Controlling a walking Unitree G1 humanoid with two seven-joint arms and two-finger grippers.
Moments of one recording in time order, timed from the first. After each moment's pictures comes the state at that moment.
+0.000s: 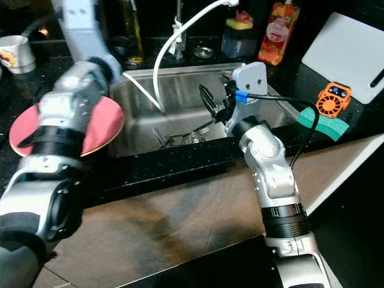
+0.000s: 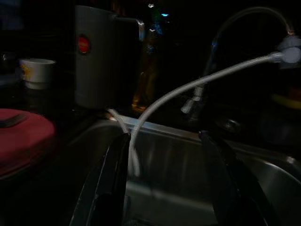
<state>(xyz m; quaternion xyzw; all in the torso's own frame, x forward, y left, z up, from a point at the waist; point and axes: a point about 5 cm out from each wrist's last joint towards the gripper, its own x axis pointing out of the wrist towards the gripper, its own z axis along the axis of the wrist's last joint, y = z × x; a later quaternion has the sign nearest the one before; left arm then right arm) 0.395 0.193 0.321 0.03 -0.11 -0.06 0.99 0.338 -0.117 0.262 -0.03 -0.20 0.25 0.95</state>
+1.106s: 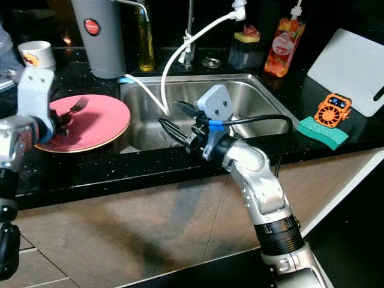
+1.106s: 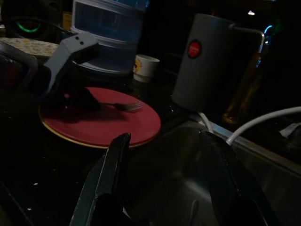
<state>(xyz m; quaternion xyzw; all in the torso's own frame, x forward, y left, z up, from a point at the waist) 0.360 0.294 0.225 0.11 0.19 0.05 0.97 0.311 -0.083 0.246 -0.06 -0.18 0.42 0.89</state>
